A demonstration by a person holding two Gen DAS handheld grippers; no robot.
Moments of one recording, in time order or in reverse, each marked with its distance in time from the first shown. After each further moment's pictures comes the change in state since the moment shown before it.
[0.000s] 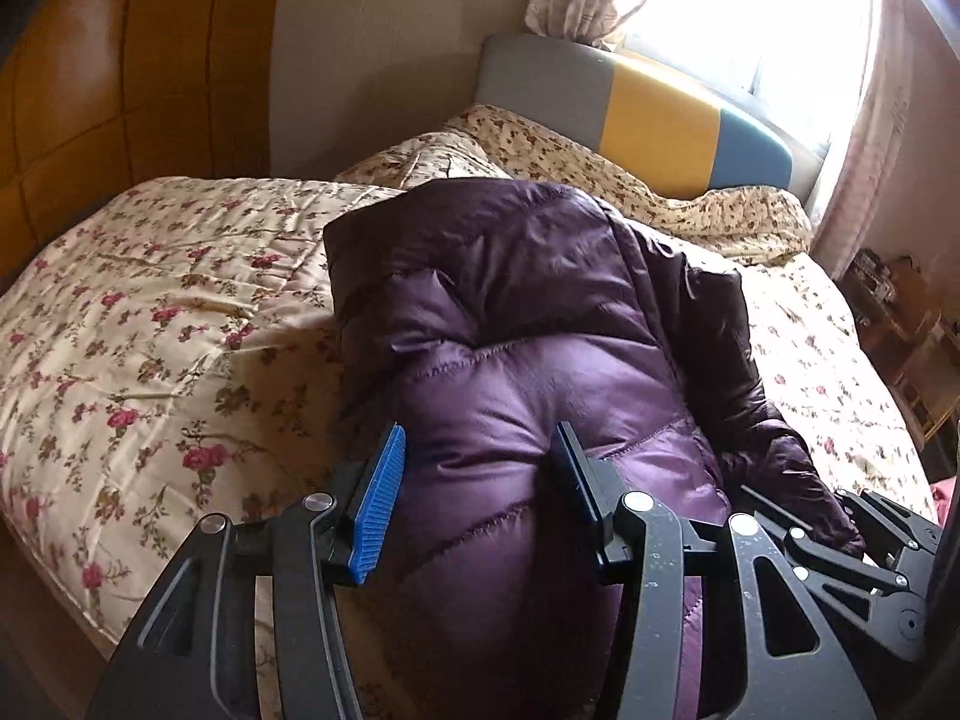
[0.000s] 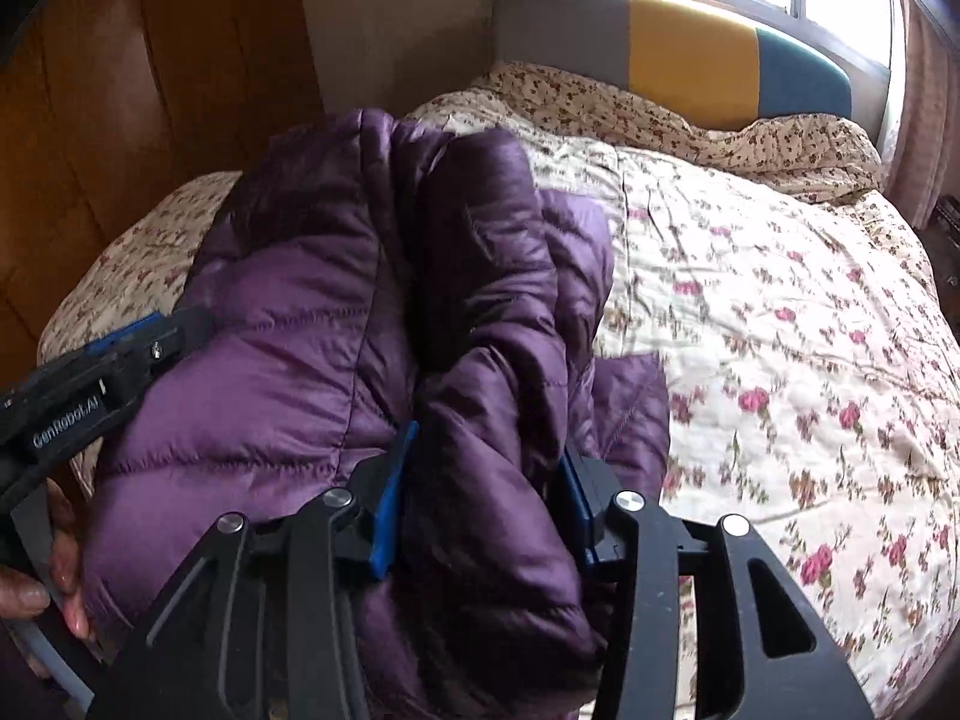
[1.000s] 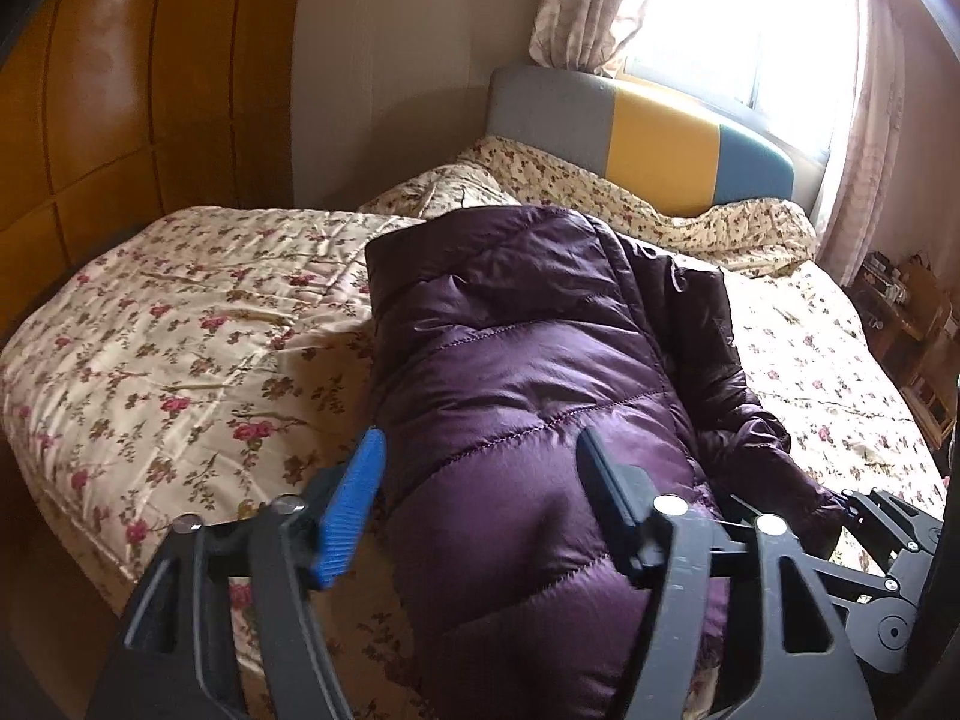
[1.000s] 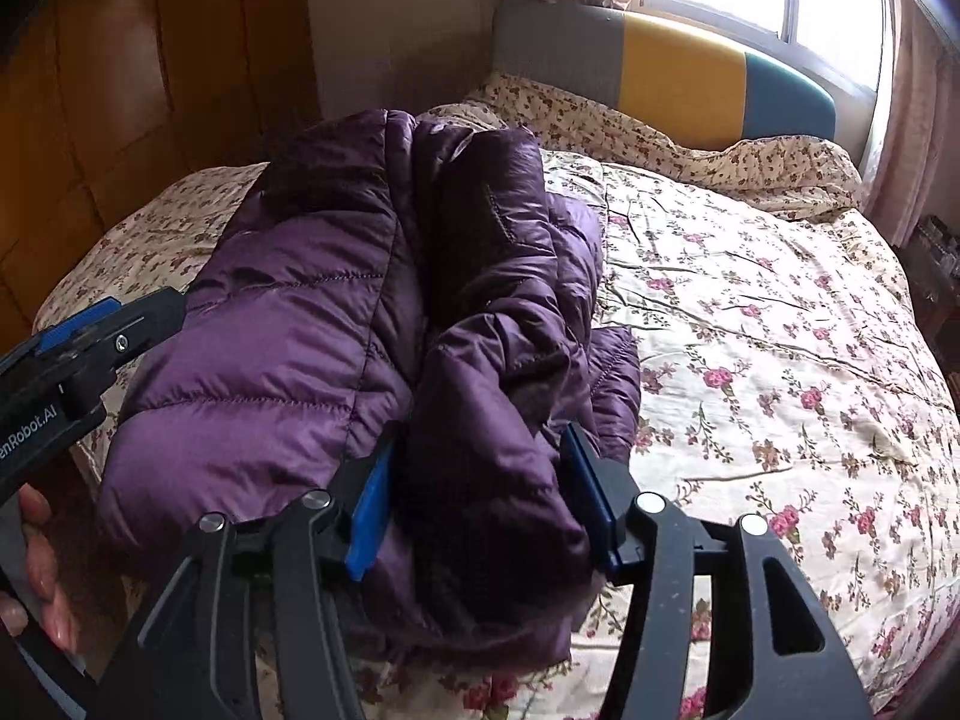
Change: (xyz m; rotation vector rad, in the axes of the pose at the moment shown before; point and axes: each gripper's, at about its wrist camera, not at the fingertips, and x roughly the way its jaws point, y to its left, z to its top) left arm -0.054 -0.015 -0.025 0.014 -0.090 0.069; right arm -0.034 0.013 -0.028 -0.040 -0.045 -0.060
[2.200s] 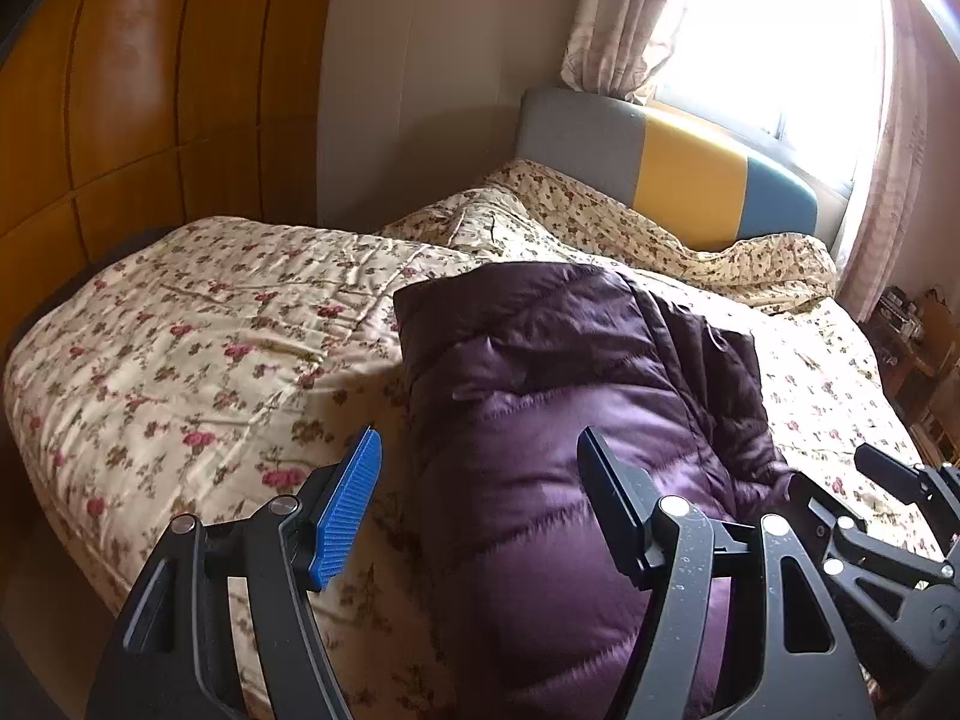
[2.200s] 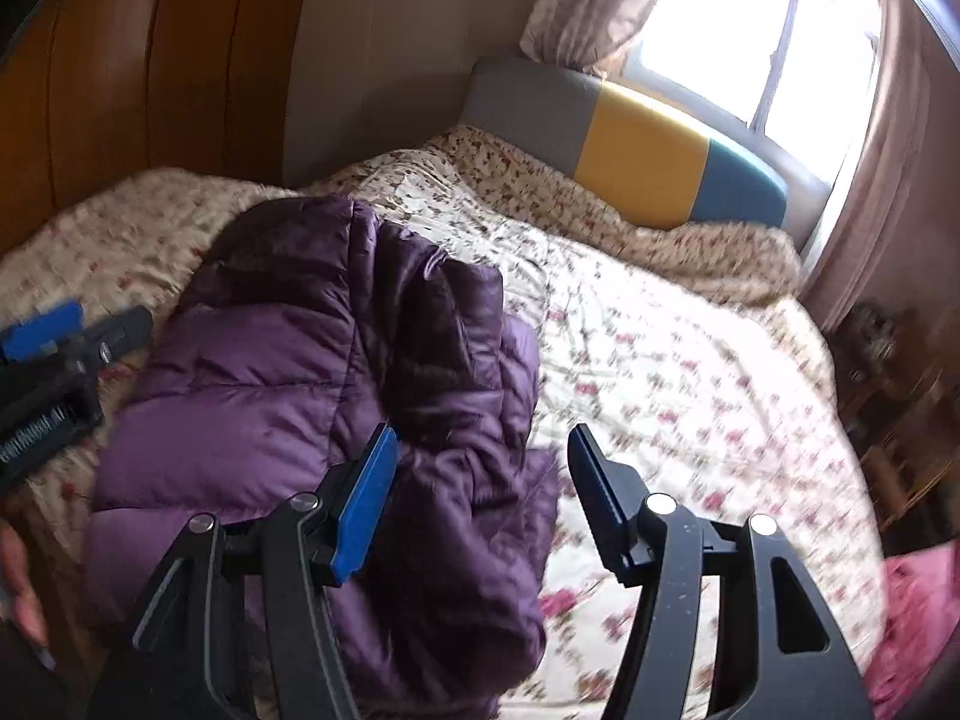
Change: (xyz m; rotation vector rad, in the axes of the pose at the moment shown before) left arm 0.009 0.019 0.034 -0.054 -0.031 0.032; right arm -0.017 0.033 0.049 -0.154 -0.089 -0.249
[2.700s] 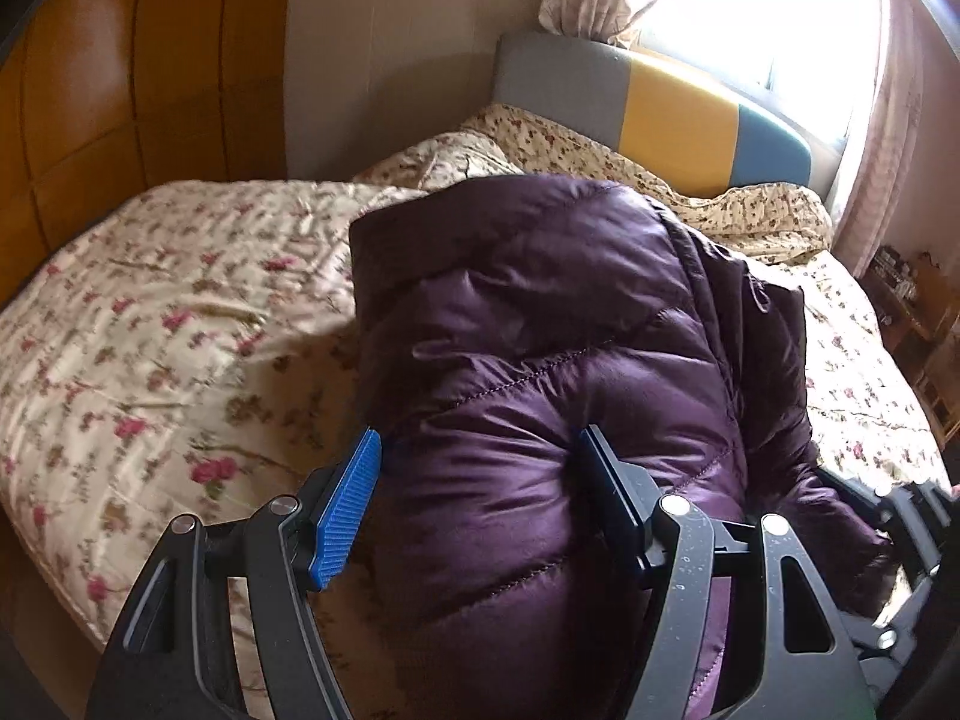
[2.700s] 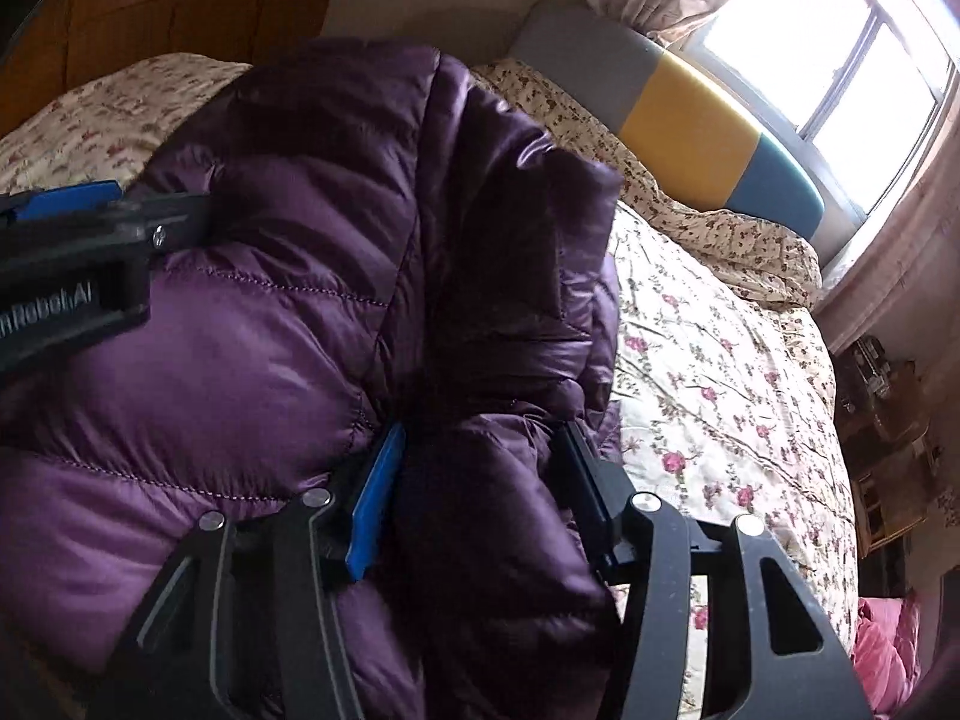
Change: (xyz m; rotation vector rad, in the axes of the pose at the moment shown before) left arm 0.062 -0.008 -0.015 0.032 0.118 -0.049; right arm 0.066 0.031 -0.034 -0.139 0.132 -0.002
